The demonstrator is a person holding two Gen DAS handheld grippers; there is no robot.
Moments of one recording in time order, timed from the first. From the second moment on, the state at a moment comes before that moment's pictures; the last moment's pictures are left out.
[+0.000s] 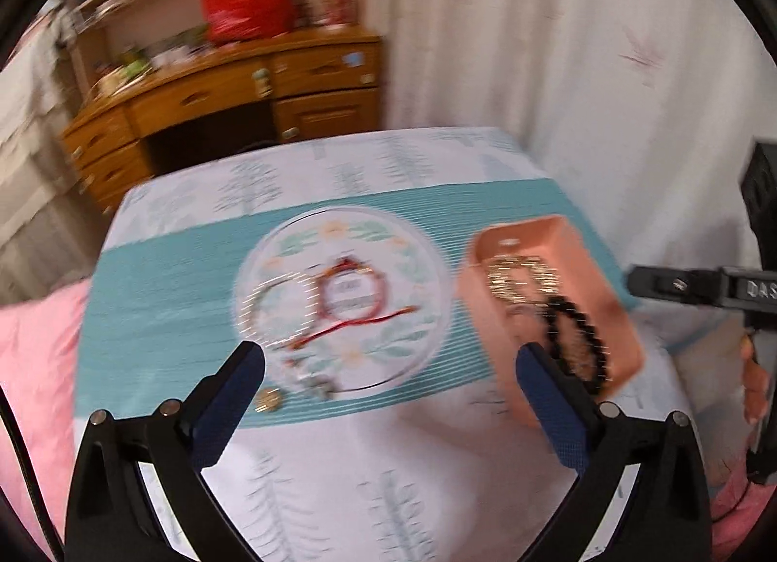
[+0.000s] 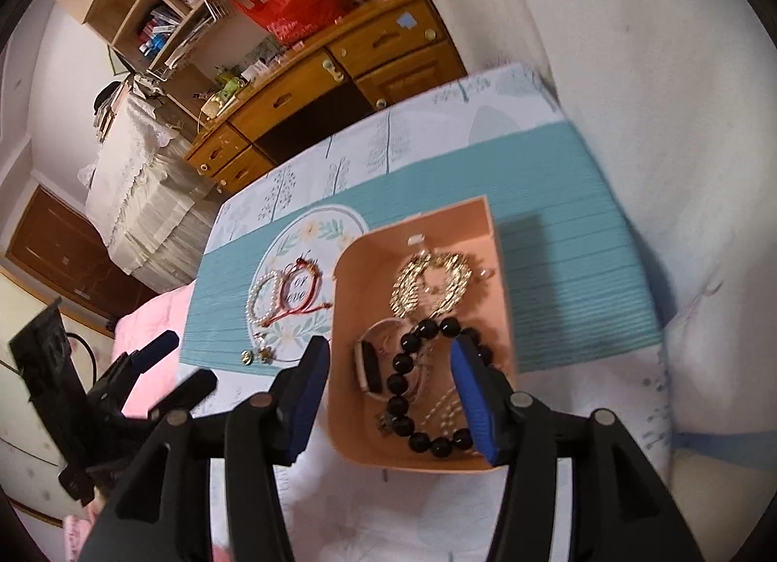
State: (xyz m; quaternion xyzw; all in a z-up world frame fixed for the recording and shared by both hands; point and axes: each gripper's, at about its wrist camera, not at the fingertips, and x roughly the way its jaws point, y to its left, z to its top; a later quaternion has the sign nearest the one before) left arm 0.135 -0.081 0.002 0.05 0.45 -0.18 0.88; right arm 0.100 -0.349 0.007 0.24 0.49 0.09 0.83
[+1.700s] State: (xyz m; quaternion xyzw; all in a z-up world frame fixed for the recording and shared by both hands) left arm 0.167 0.005 -0.095 0.16 0.42 -0.32 0.83; right arm 0.110 -0.127 -0.074 -0.06 0.44 0.20 0.87
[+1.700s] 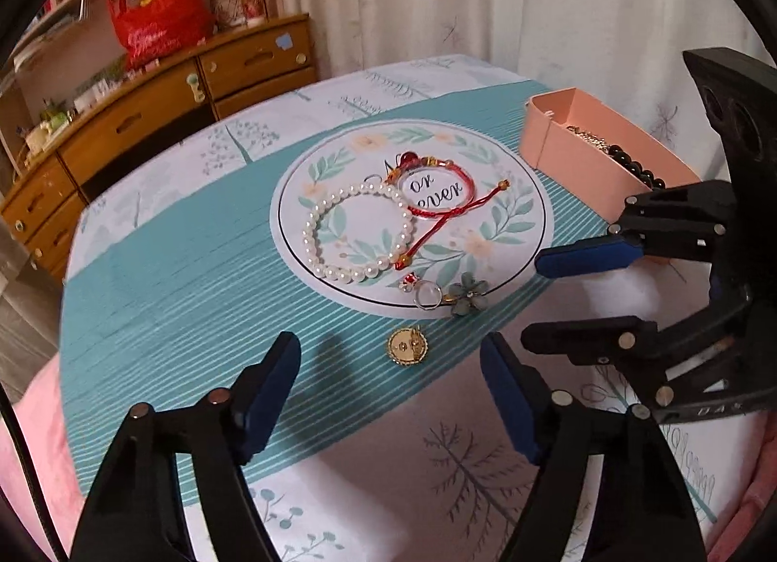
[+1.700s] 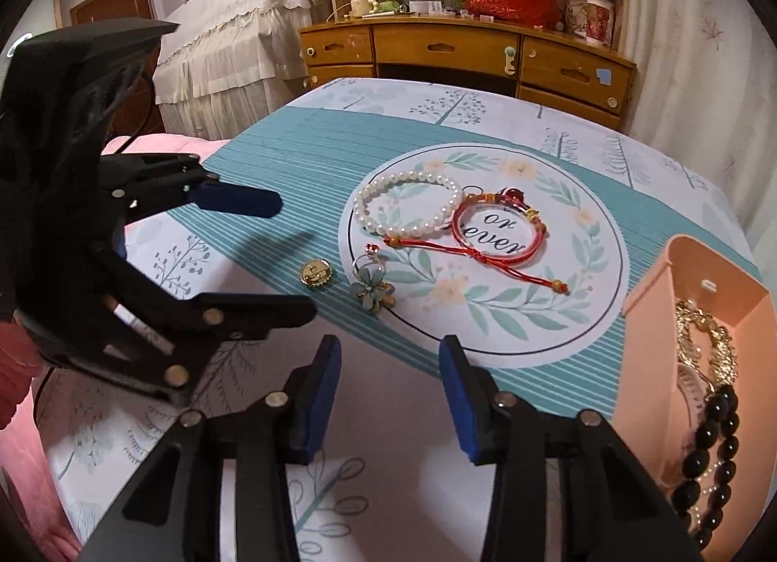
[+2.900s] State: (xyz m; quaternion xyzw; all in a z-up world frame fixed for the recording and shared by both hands) left arm 0.182 0.033 -0.099 0.05 0.47 -0.26 0.84; right arm 0.144 -0.102 -0.078 -0.06 0.44 0.20 0.87
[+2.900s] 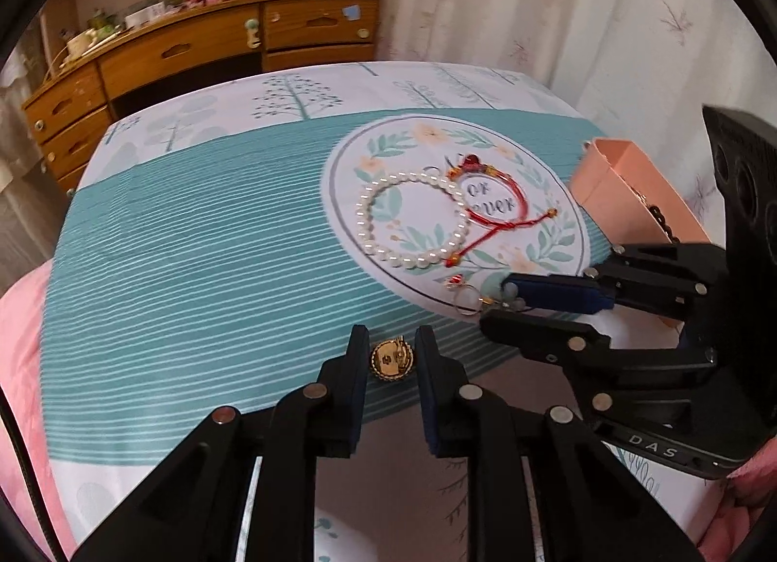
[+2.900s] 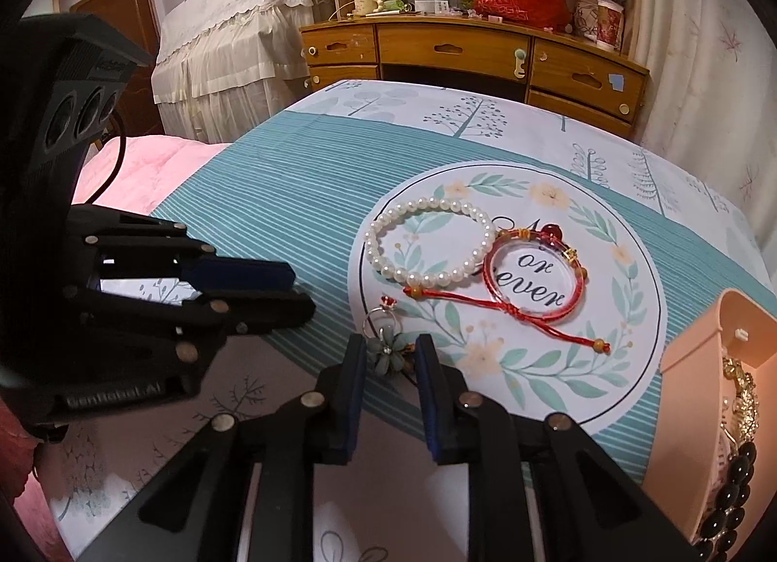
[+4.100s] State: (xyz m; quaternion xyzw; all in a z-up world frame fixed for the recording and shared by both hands) left arm 0.130 -0.011 -0.030 0.03 0.47 -0.24 0.85; right arm 0.035 -0.214 -0.004 0.06 0.40 0.17 0.90
